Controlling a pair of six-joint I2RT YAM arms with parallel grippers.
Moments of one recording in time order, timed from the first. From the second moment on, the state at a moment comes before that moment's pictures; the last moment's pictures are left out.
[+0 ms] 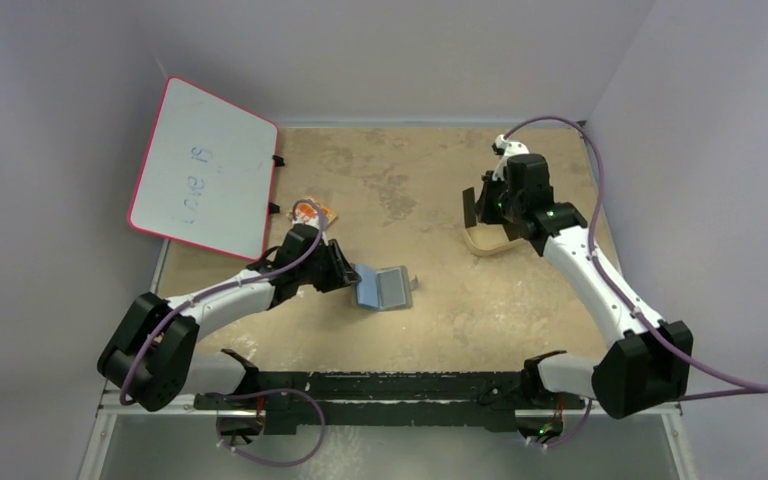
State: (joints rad) left arm -0.55 1.31 0.56 -0.02 0.20 -0.87; right arm 0.27 1.28 1.11 -0.51 0.00 0.24
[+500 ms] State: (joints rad) left arm -0.55 1.29 0.52 -0.03 0.14 -0.87; right arm 0.52 1.26 0.75 -0.04 -0.33 0.57
